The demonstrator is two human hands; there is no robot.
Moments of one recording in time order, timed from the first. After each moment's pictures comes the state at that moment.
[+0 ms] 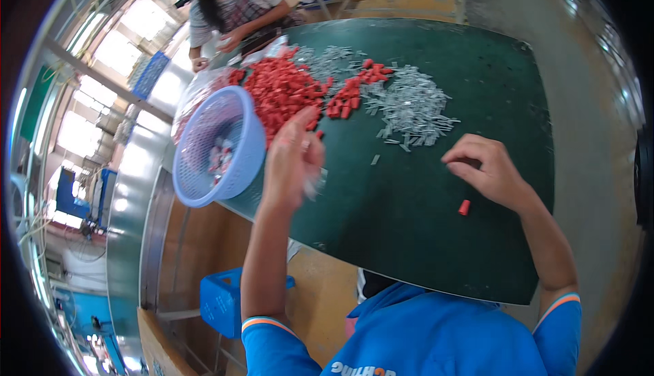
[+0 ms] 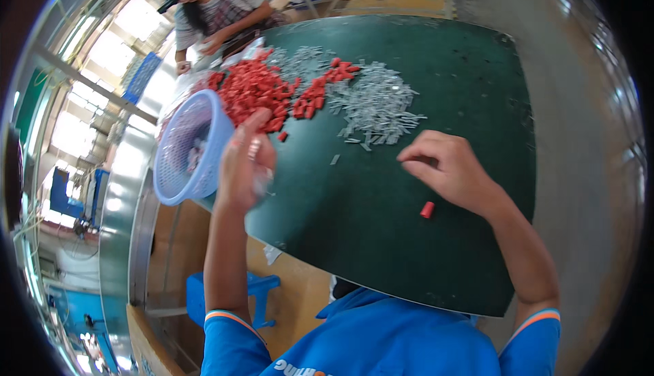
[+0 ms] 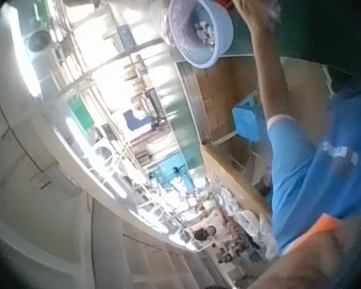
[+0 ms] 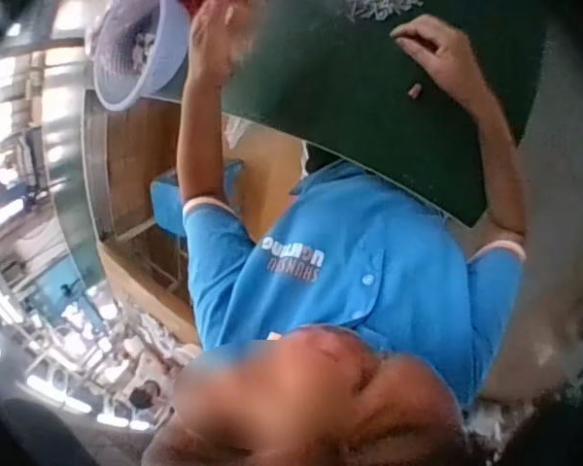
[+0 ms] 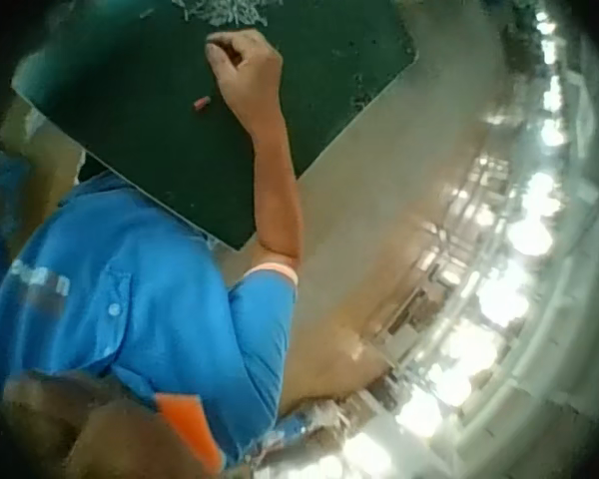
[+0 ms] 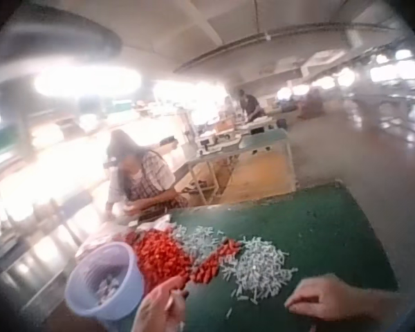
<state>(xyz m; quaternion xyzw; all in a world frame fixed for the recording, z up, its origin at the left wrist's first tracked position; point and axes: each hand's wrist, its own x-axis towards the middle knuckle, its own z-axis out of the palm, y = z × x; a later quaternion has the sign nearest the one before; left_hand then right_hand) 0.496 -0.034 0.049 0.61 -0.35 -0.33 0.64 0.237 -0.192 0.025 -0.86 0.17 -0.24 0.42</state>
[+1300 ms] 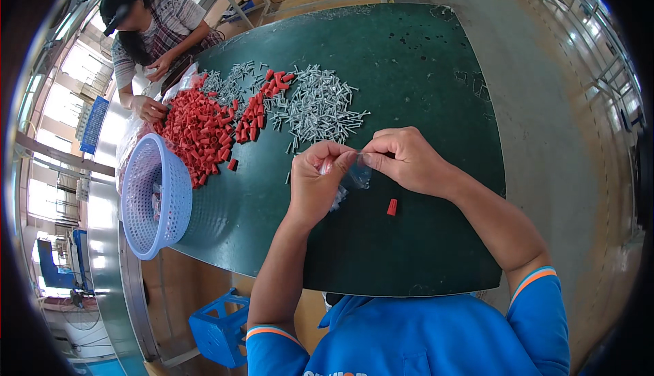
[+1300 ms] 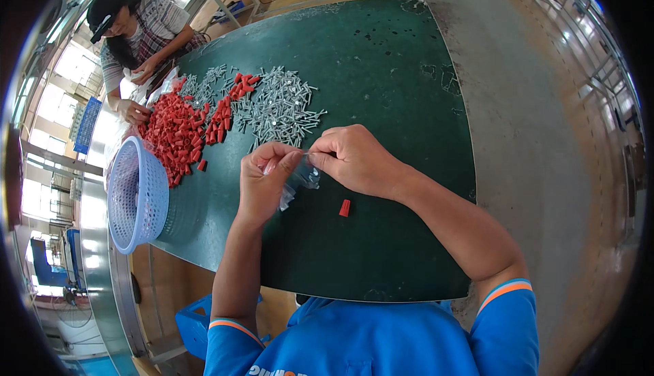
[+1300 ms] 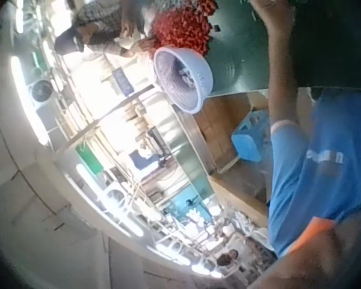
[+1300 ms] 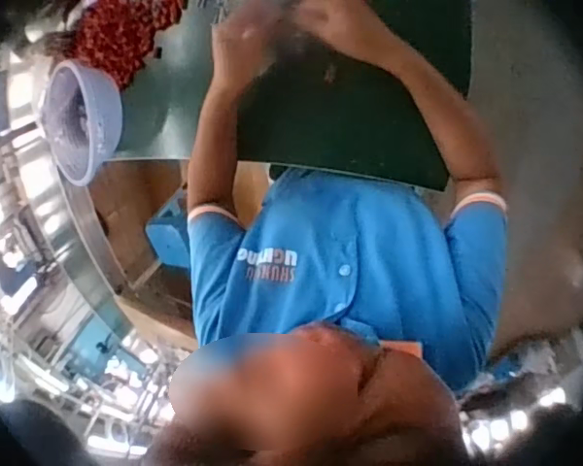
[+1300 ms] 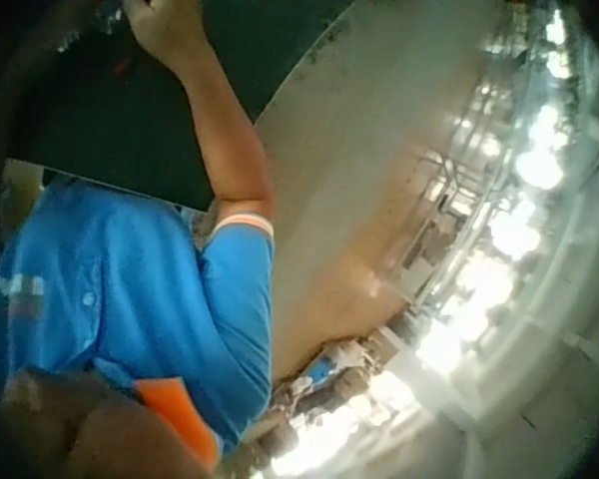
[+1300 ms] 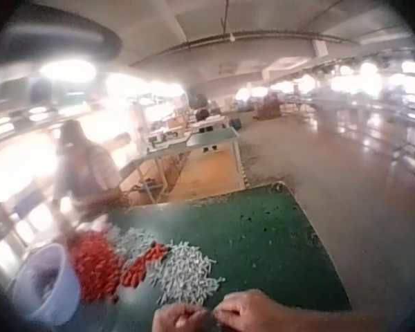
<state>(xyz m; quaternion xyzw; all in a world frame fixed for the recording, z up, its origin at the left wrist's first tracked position) 0.392 -0.113 -0.010 0.56 -0.45 -0.40 0.57 0.237 -0.203 0.006 -0.82 0.22 -0.23 0.47</state>
